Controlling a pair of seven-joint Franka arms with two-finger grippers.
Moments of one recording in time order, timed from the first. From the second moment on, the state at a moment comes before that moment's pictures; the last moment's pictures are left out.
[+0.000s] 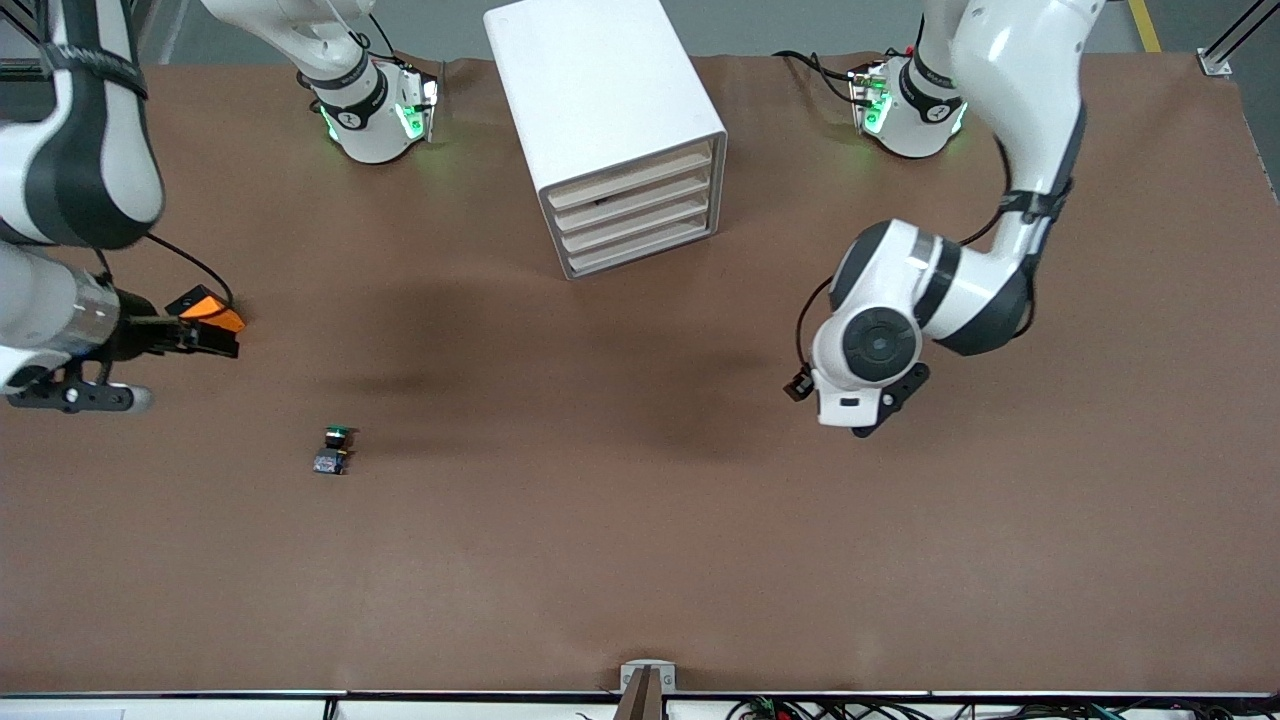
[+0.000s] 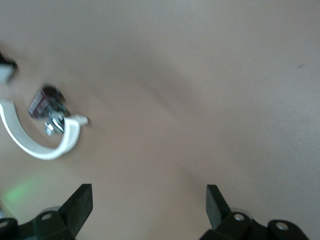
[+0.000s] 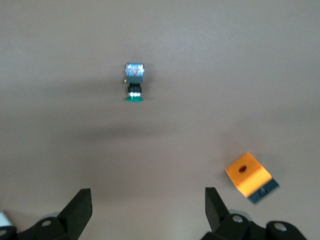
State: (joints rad) left arm -0.39 0.56 -0.11 -1.59 0.01 1.81 -1.31; right arm 0.06 0.20 -0.10 -1.74 0.00 1.80 0.00
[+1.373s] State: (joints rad) left arm -0.62 0.82 -0.11 -1.49 -0.71 1.76 -2.20; right arm 0.08 0.48 -0.09 -1.86 0.01 2.30 0.08
